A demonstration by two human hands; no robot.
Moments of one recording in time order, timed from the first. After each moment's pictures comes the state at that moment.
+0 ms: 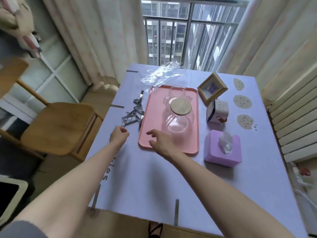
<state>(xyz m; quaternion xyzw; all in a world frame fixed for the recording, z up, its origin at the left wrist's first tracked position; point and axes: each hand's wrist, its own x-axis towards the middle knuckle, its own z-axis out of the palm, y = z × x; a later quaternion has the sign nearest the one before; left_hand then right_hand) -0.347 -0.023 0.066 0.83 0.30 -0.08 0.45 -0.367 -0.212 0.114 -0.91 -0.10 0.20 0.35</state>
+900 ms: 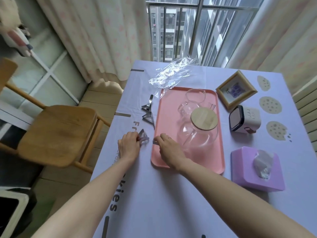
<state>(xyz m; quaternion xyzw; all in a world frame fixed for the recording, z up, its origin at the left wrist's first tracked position) -0.290 -0.005 0.013 0.98 0.13 -0.01 0.17 -0.300 -0.170 0.046 -0.94 -0.25 0.08 0.22</state>
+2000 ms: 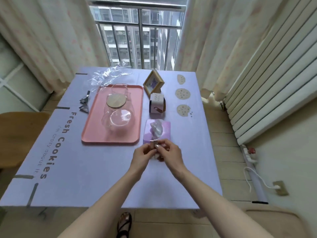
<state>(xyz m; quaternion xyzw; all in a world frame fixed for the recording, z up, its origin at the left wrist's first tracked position) -0.477 -0.340 0.111 0.72 0.09 -0.14 0.67 -0.481 -0.459 0.128 -0.76 0.15 0.09 0.63</state>
